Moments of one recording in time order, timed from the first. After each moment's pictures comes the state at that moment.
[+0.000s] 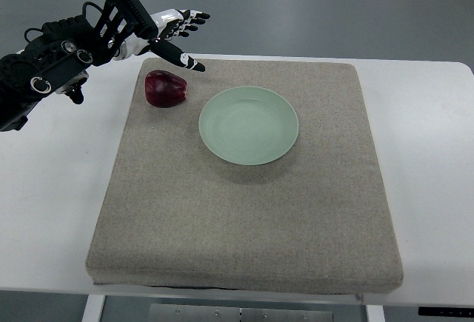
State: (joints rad) left arm -1.18 0.35 -0.26 -0.59 0.85 -0.26 -0.24; right arm 0.00 0.00 -0.03 0.13 0.01 0.08 -0.04
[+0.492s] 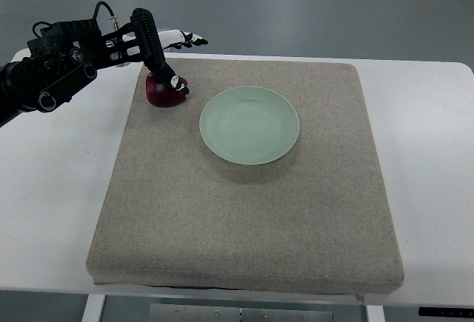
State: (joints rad) left arm -1.18 0.35 -0.25 -0.61 1.29 -0.27 -0.24; right arm 0.00 0.00 -0.03 0.13 0.01 0.08 -0.04
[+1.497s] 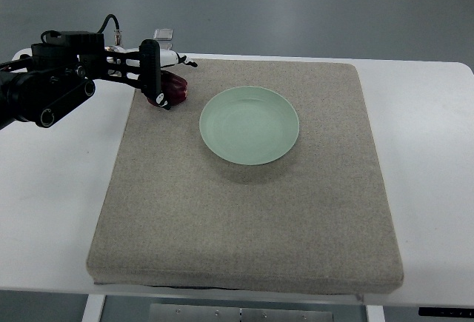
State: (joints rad) left arm -1.18 0.37 -0.17 -0.62 1.46 -0.24 -0.25; right arm 0.00 0.00 -0.03 0.13 0.01 0.08 -0.04
